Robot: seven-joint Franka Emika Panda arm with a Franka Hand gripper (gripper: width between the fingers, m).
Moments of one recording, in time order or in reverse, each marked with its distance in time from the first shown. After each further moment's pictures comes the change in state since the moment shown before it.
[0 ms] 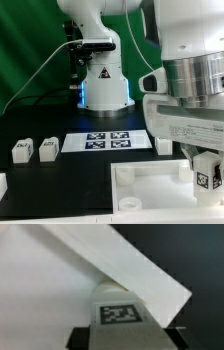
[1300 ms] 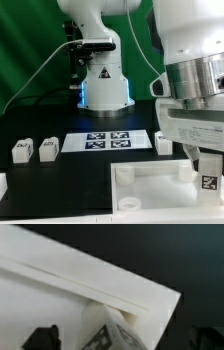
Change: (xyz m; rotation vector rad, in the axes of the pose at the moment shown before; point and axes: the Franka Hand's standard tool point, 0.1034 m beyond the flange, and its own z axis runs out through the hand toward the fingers) arm -0.018 -0.004 0.003 0.048 0.017 -0.128
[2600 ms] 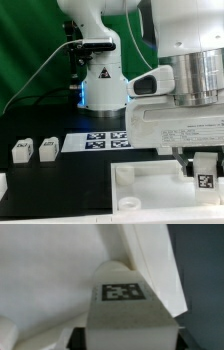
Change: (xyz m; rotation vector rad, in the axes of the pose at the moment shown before) arm 0.027 0.005 -0.006 -0.048 0.018 -0.551
